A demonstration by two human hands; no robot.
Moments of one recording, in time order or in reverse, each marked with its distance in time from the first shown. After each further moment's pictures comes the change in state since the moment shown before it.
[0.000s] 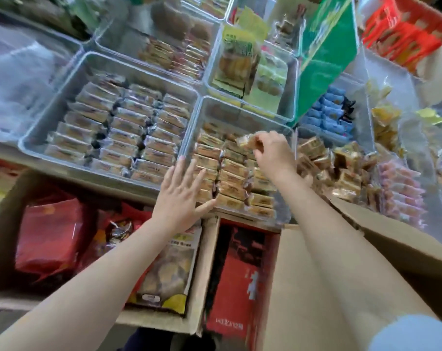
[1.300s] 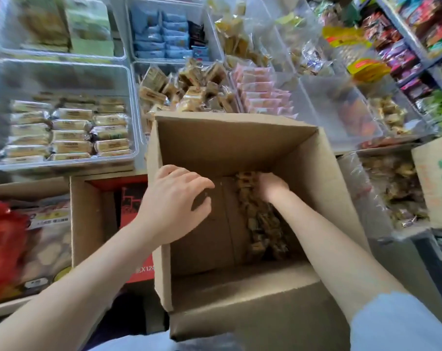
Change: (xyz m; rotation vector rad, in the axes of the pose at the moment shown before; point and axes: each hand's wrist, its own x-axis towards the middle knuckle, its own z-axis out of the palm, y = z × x) left_hand -0.115 0.334 -0.035 -0.164 0.039 0.593; right_hand -0.319 0.341 0.007 0.011 -0.522 0.539
